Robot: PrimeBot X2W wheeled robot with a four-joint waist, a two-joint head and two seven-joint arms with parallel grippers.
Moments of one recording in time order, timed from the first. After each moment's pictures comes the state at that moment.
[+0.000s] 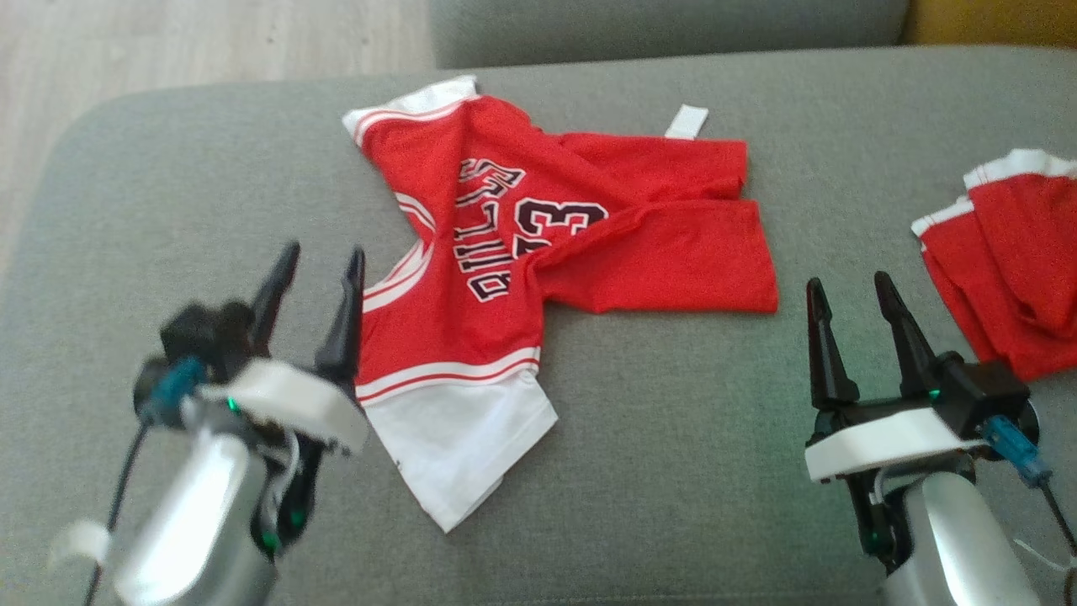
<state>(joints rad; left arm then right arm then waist) -0.35 0.30 -0.49 0.31 -0.51 0.10 -0.25 -0.17 -0.05 0.04 0.31 0.13 0.13 -0.25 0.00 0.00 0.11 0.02</state>
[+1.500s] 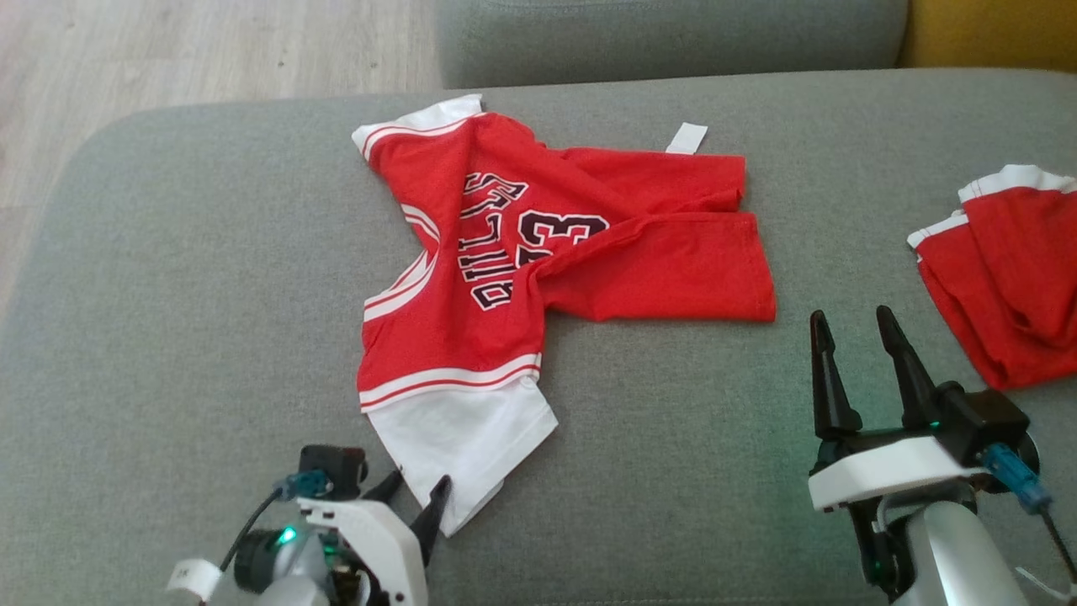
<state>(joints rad) -0.11 0.16 -0.49 0.47 -0.48 -0.02 0.10 -0.11 -0.05 0.03 0.32 0.14 0.13 -0.25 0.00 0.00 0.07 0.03</state>
